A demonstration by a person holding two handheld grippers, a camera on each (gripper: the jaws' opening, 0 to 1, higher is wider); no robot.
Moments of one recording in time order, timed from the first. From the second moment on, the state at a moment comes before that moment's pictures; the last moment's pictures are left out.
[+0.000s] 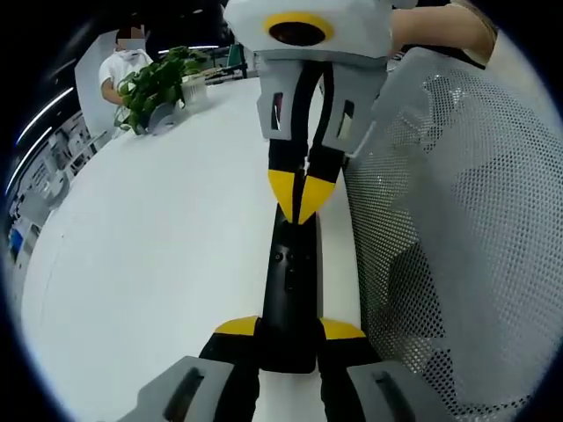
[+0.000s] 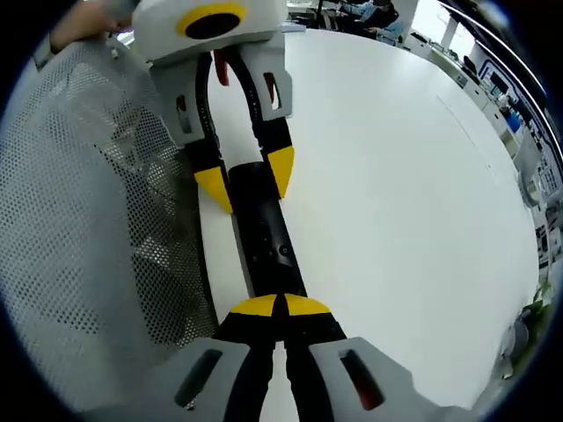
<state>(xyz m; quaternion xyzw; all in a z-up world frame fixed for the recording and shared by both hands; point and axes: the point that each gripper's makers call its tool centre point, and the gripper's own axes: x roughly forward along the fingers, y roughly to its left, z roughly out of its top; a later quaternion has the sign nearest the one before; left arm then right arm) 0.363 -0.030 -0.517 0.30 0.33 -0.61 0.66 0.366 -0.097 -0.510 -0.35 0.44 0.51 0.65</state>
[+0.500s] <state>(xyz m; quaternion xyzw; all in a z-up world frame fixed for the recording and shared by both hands) 0.363 -0.032 -0.517 0.30 0.33 -0.60 0.66 0.367 -0.096 -0.509 -0.36 0.43 0.48 0.68</state>
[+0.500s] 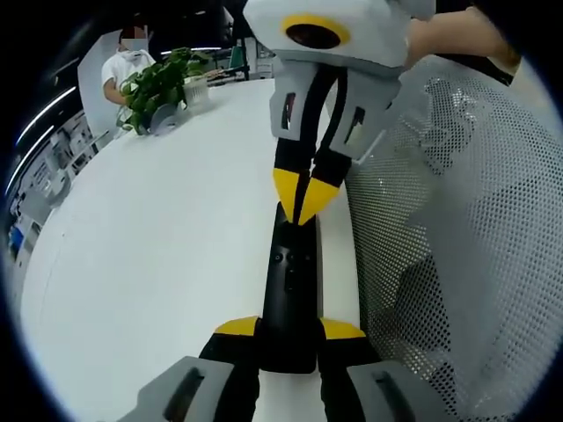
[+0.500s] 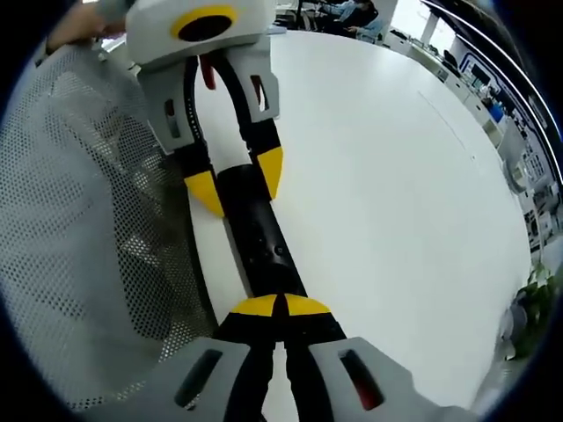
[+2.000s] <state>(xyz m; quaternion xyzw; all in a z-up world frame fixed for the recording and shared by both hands) 0.361 -0.031 -0.518 0.31 0.33 -0.62 0.64 0.359 -0.089 -0.509 -0.36 0.37 0.54 0.66</state>
